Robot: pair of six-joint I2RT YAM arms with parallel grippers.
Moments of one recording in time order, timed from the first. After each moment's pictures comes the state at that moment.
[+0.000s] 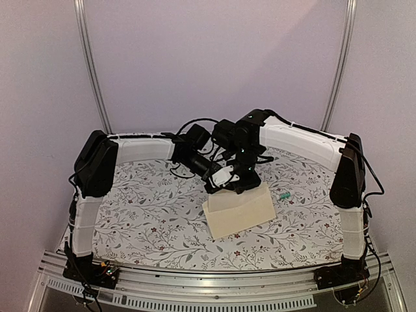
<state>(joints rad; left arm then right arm) -0.73 2.22 1.73 -0.50 1.09 0.05 0.90 2.11 2.02 -1.39 0.02 -1.04</state>
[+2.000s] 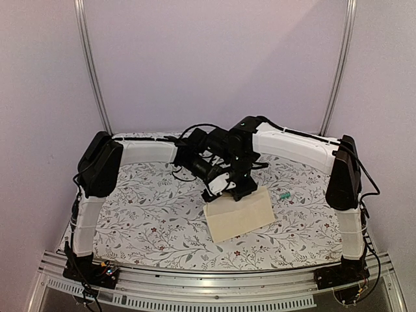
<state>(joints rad) -0.73 2.26 1.72 -0.47 1.11 -0.04 0.94 2.15 2.01 -1.38 0.04 -1.06</state>
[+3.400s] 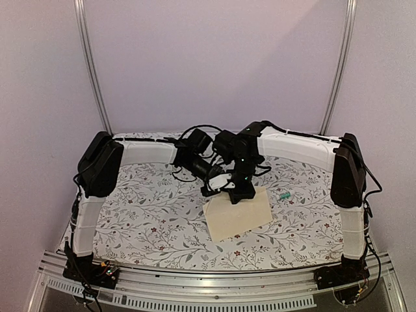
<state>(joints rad) -0.73 2.26 1.71 -0.42 1.12 -0.08 0.90 2.11 1.86 -1.23 -0.11 -0.86</state>
